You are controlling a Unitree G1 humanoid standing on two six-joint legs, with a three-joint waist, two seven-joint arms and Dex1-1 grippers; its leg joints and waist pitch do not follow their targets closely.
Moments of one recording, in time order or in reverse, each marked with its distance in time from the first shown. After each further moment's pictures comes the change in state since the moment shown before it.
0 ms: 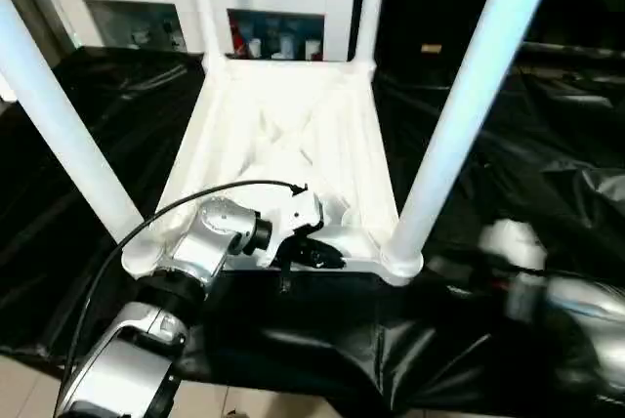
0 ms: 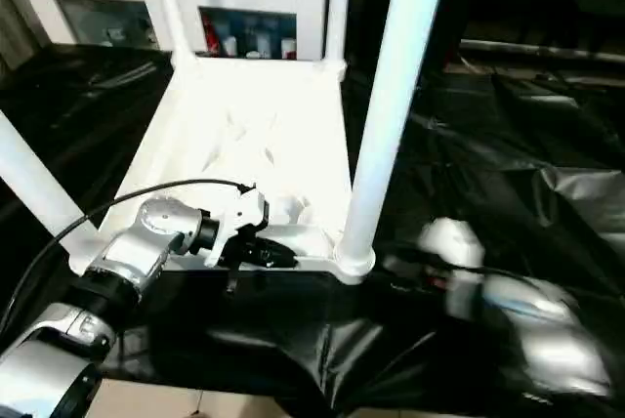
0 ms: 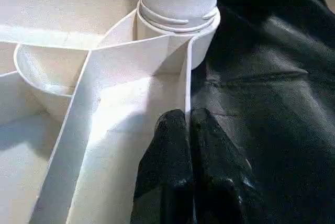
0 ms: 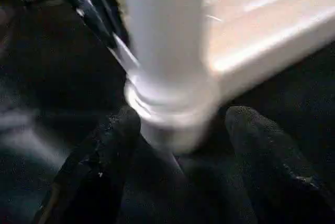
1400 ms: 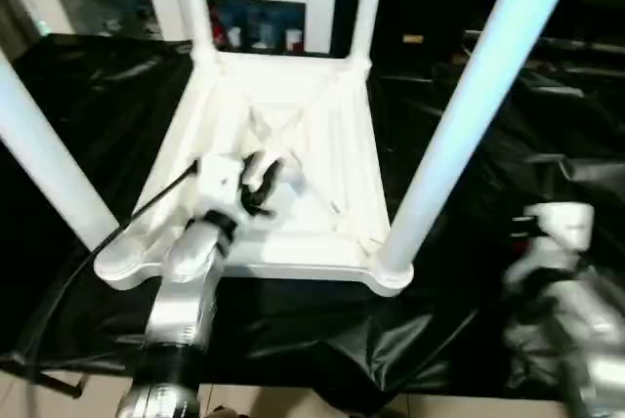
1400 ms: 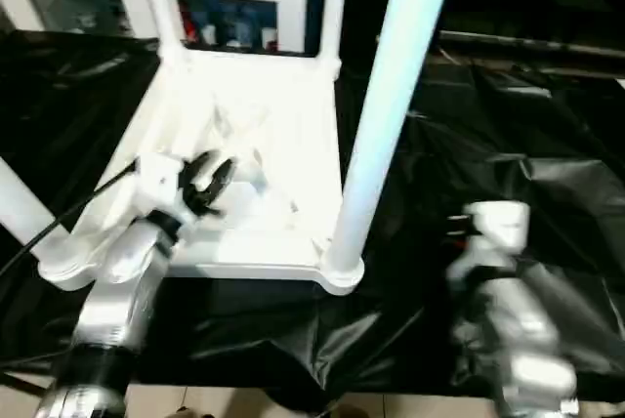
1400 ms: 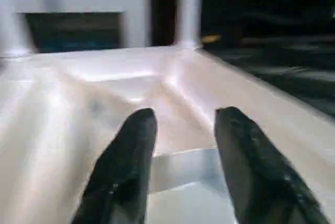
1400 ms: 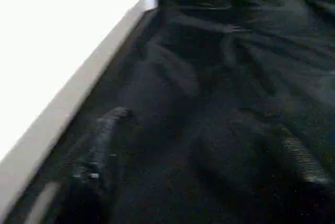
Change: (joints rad) left arm 0.365 -0.215 0.410 -0.482 -0.023 -0.084 0.970; right arm 0.057 0.366 -0.132 -0.282 -0.051 0.197 -0.818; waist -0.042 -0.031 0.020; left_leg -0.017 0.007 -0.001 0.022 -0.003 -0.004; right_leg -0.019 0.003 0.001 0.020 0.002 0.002
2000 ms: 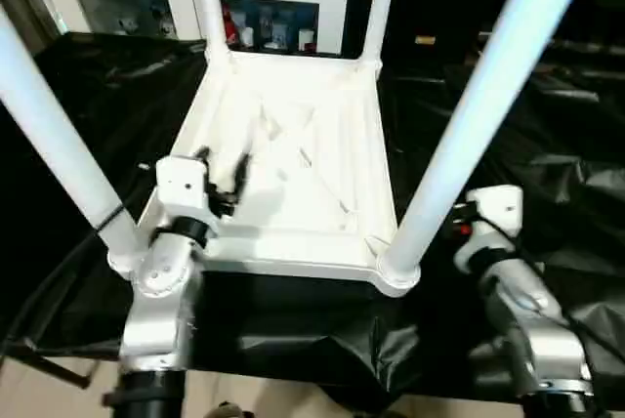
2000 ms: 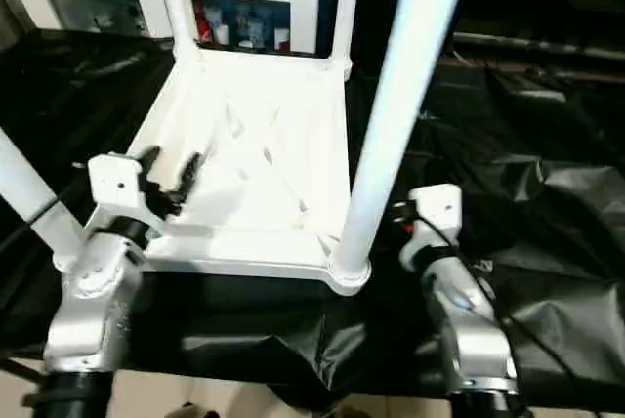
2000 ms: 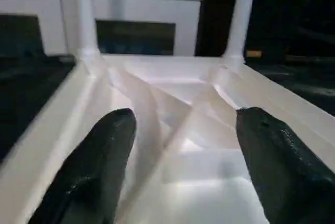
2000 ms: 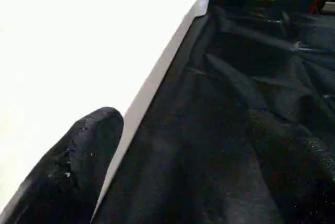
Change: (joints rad) left arm 0.086 -0.003 0.020 -0.145 -0.075 0.064 0.071; right arm -0.111 0.089 0.124 0.114 -0.112 -0.067 -0.081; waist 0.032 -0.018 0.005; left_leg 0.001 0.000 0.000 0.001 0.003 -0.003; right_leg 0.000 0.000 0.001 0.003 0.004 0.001
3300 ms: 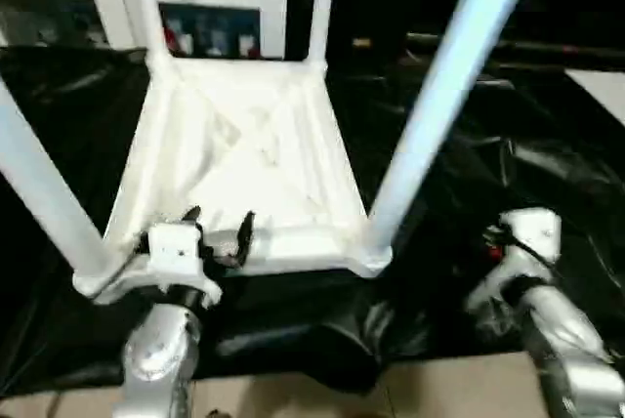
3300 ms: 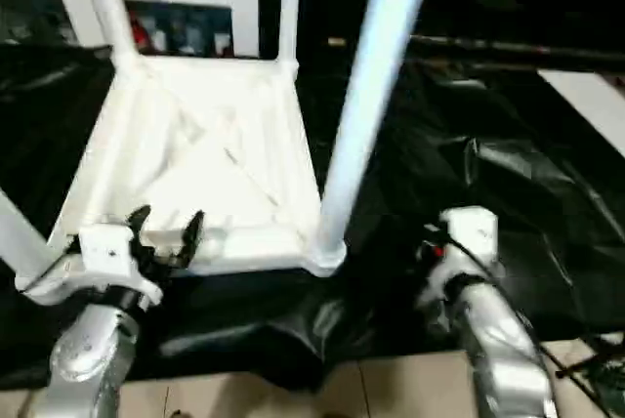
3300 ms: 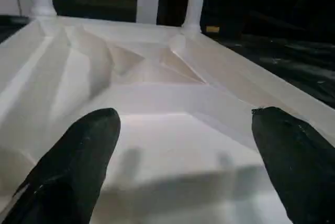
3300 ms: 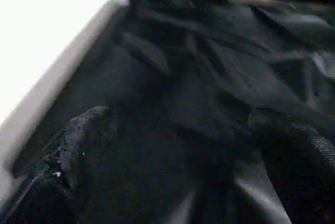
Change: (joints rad) left arm 0.335 -0.022 -0.093 -0.199 -0.010 -0.034 0.061; right arm 0.149 -0.120 -0.097 -0.057 0.058 -0.022 0.064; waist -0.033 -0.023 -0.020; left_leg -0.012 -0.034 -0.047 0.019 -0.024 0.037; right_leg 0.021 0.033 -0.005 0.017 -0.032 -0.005
